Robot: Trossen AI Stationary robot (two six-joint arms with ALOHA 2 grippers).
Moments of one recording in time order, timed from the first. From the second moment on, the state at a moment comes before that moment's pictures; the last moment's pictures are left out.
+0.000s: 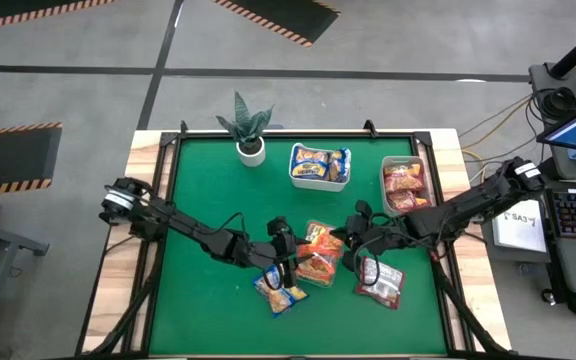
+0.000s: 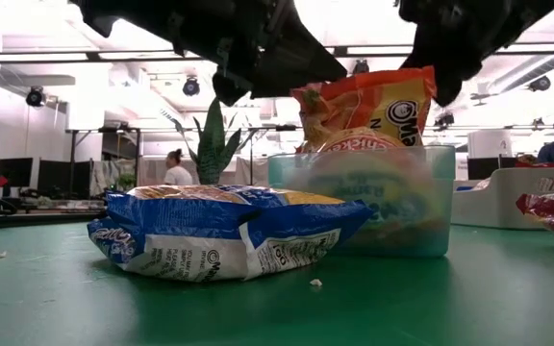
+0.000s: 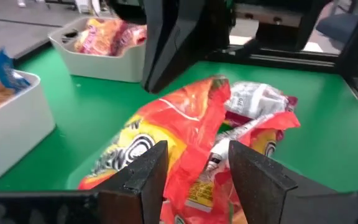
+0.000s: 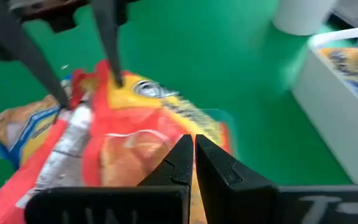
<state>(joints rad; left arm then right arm) -0.34 1.79 1.00 0.41 -0.50 -0.24 0.36 1.28 0.71 -0.09 0.48 0.43</state>
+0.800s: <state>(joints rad) -0.39 1.75 1.01 0.36 -0.42 -0.20 0.38 1.28 0.73 -0.16 0.47 0.42</state>
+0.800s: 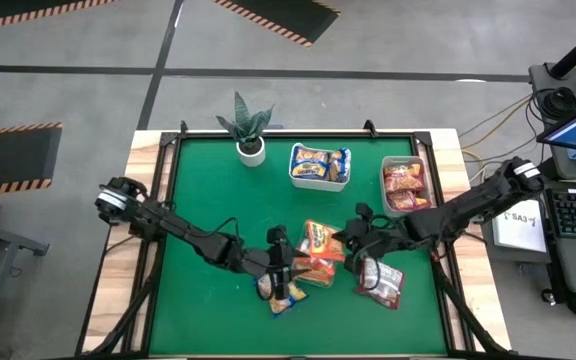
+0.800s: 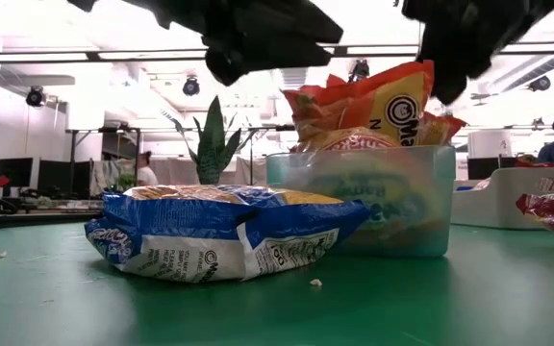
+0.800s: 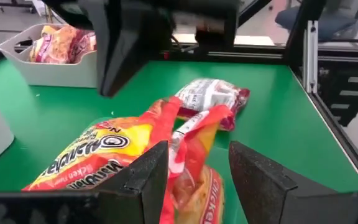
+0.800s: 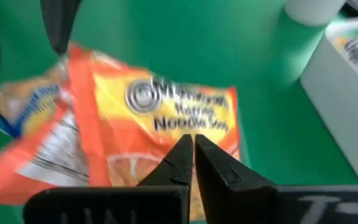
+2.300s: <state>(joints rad) -0.46 1.72 1.09 0.27 -0.41 -0.17 0.47 1.19 0.73 -0.08 0.28 0.45</state>
